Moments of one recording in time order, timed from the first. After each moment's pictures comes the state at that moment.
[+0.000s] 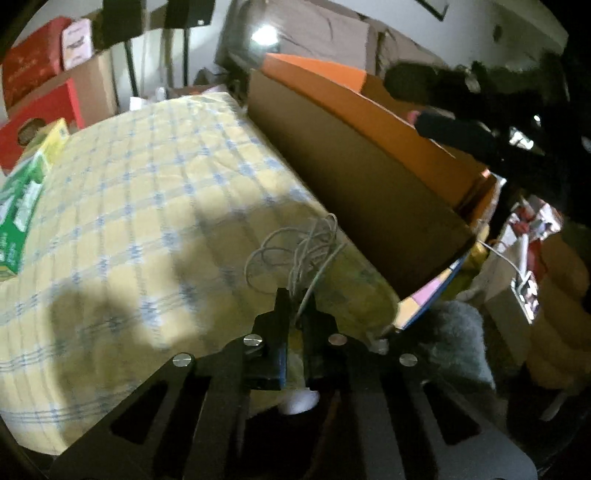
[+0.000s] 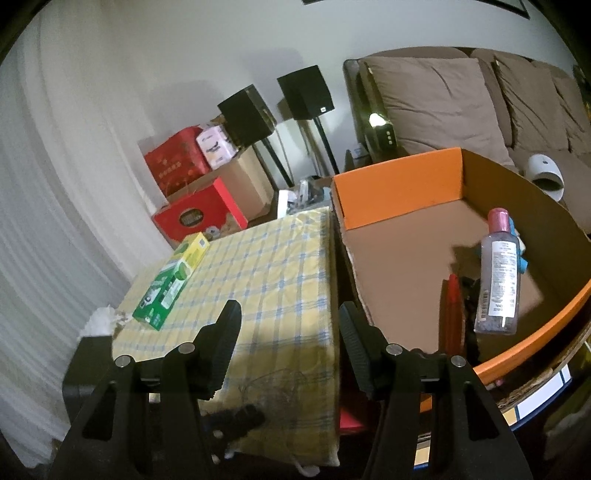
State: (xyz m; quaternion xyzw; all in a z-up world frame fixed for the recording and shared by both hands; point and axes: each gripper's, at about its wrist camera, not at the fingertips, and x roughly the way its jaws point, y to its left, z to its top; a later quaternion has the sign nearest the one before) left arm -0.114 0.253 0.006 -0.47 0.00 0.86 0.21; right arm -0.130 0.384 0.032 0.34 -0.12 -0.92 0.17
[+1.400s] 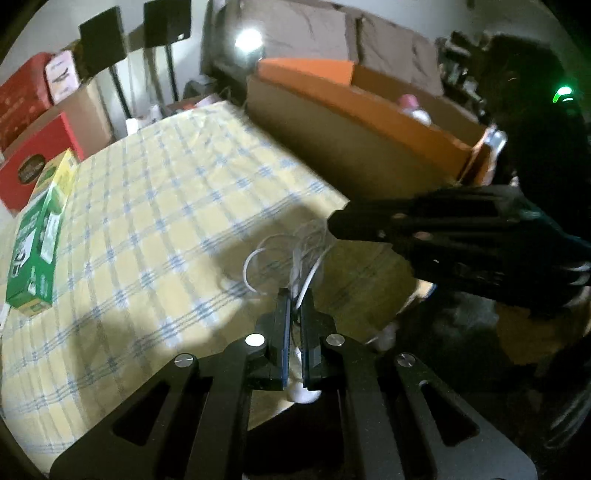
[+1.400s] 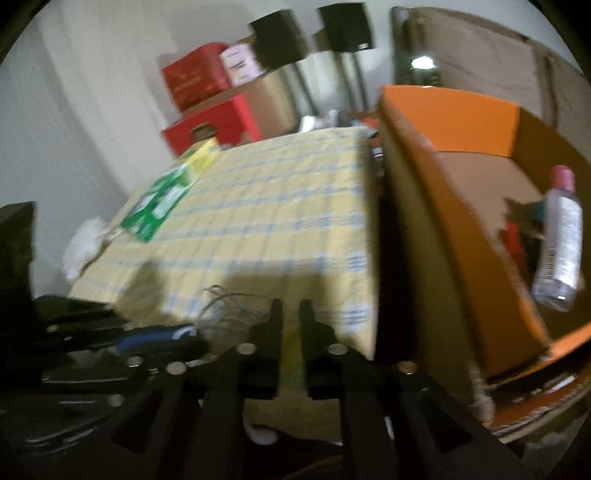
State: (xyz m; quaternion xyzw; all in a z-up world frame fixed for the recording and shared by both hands) left arm -0.115 0.233 0.013 -0.47 0.07 0.85 0.22; right arm -0.139 0.336 -0.032 0.43 -0.03 -0.87 0.23
